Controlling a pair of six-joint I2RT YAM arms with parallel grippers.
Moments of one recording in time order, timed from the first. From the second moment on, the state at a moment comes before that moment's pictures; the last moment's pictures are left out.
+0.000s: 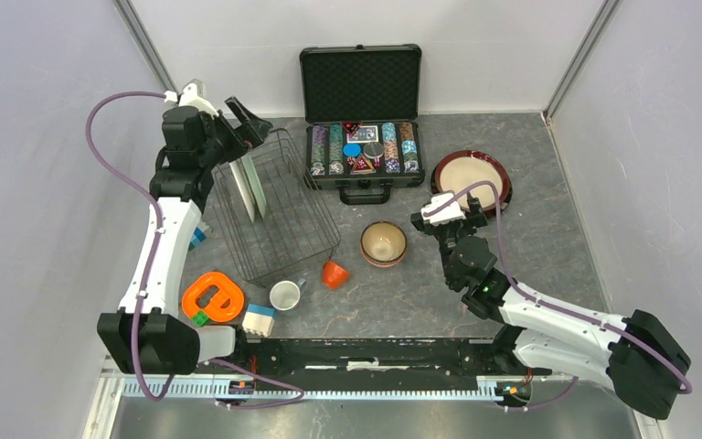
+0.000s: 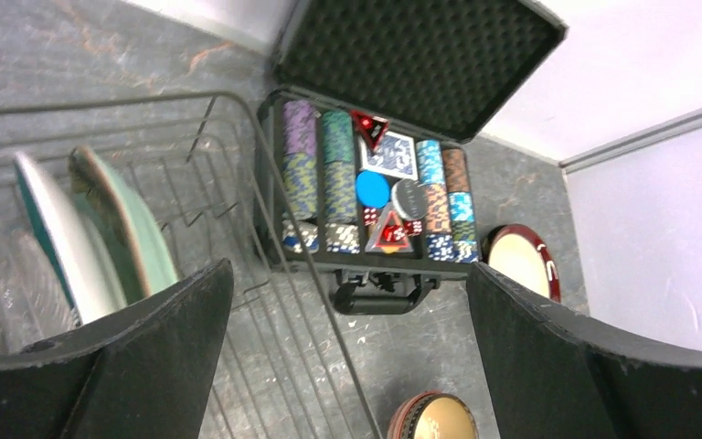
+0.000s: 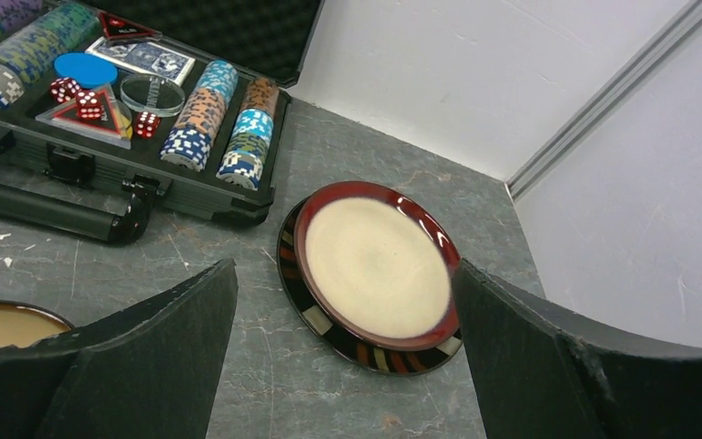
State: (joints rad) left arm -0.01 1.27 1.30 -0.36 0.20 -0.53; right arm 0.87 0.98 0.39 0.67 0.81 -0.48
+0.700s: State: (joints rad) left arm 0.00 1.26 1.15 0.10 0.59 -0.82; right arm 0.00 1.02 0.53 0.15 0.15 0.23
